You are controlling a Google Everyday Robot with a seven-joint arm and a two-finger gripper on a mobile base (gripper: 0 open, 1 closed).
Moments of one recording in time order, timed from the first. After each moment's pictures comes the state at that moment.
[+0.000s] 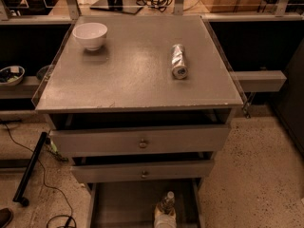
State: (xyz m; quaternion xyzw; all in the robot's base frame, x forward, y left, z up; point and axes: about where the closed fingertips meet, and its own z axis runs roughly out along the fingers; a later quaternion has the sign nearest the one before) arm 0.481 -0.097 0.176 0.17 0.87 -0.01 0.46
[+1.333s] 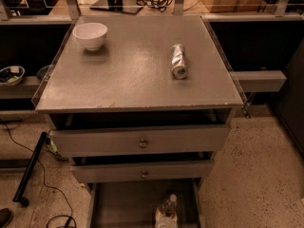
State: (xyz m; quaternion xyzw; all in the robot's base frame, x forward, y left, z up) arm 0.470 -0.101 0.168 0.20 0.87 0.01 0.44
